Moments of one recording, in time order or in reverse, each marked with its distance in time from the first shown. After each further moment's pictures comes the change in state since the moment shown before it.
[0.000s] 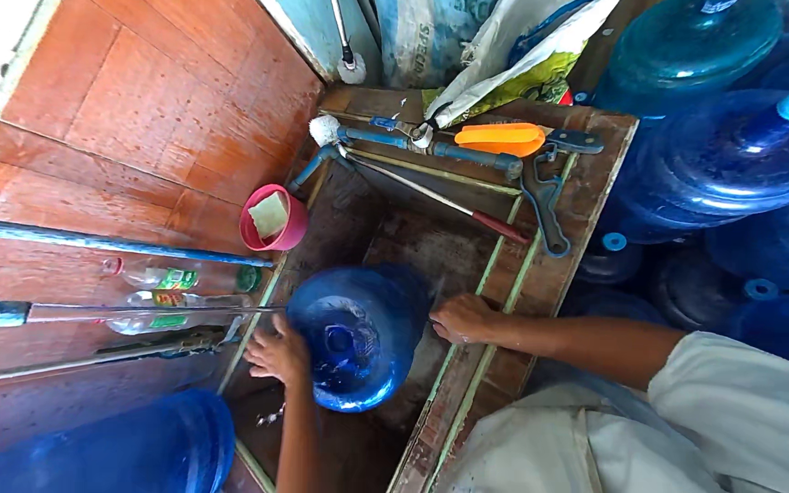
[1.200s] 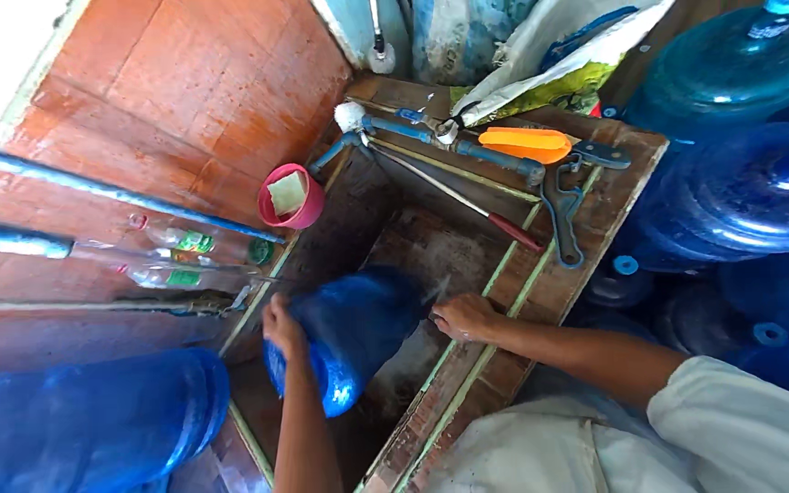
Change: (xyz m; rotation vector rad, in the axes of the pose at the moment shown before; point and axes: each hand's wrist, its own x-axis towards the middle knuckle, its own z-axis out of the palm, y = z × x) left_hand 0.001 -0.009 -0.001 -0.585 0.034 -0.003; right_hand 0.003 -0.002 -0.002 -0.014 -0.008 0.032
